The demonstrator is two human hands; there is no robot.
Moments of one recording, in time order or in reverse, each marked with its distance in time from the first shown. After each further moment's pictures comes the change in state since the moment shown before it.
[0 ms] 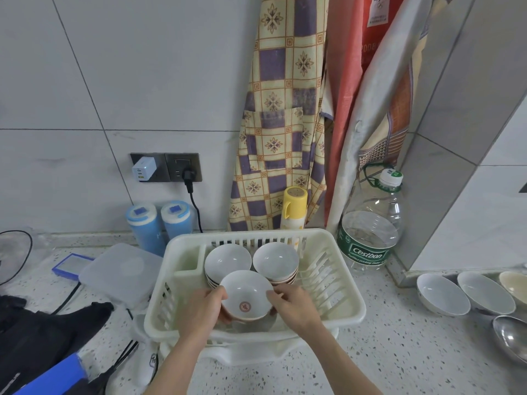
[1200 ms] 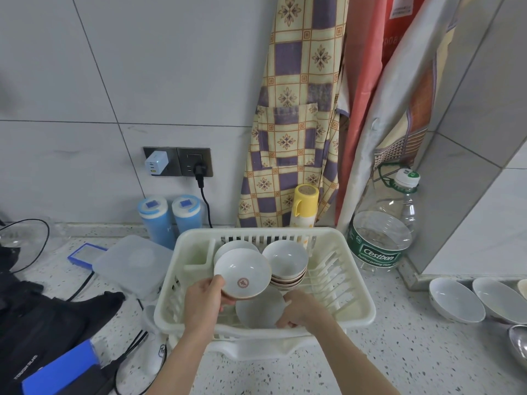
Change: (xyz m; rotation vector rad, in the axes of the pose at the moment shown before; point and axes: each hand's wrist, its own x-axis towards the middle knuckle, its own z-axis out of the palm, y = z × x) left_hand -0.007 0.003 -0.005 -0.353 0.127 0.073; right_hand 0.026 0.009 0.003 -0.150 -0.341 0.344
